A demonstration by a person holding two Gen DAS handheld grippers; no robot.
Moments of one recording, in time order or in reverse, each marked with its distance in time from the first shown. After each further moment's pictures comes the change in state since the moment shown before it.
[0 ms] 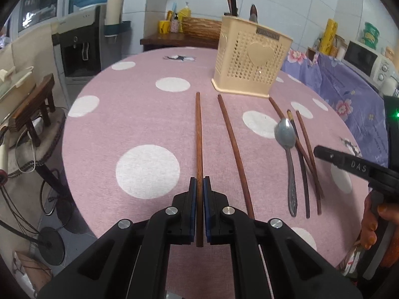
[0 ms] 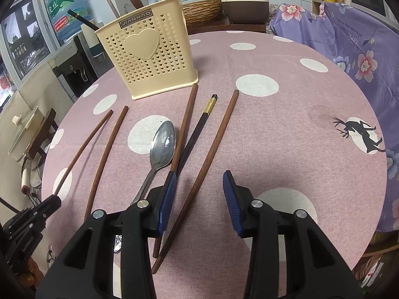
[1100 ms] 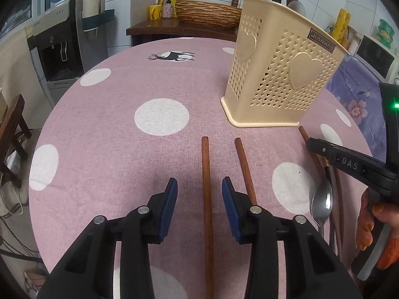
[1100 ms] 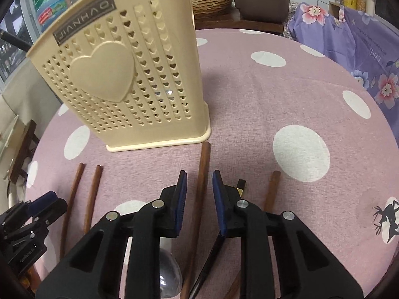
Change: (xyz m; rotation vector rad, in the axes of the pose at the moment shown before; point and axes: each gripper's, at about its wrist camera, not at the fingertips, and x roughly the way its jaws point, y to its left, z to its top) left arm 0.090 0.012 0.100 0.024 0.089 0.000; right arm 0.099 0.023 0.104 -0.039 0.066 -0.036
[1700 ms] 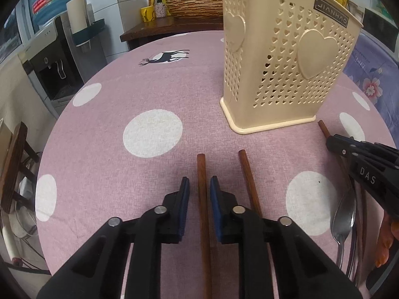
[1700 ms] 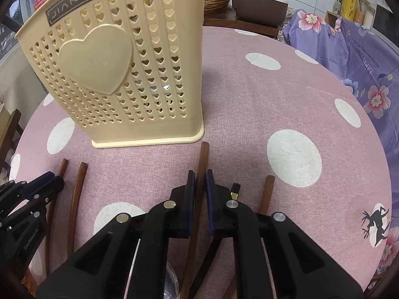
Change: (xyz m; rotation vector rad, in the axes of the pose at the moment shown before) left arm 0.026 -0.023 0.021 0.119 0.040 0.117; right arm 0.006 0.011 0.003 -0.046 0.015 -0.107
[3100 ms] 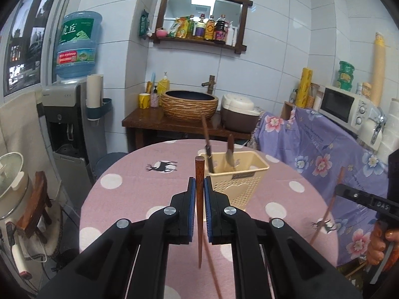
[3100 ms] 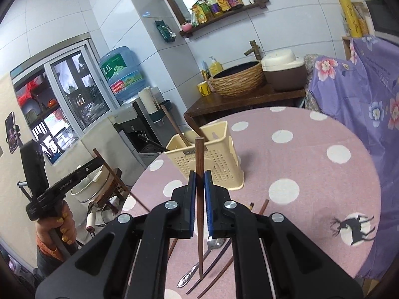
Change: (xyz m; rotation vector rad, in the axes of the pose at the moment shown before) left arm -0.206 0.026 0.023 -0.076 -0.496 -0.187; right arm -0.226 -0.084 -0.014 0.068 -0.386 0.483
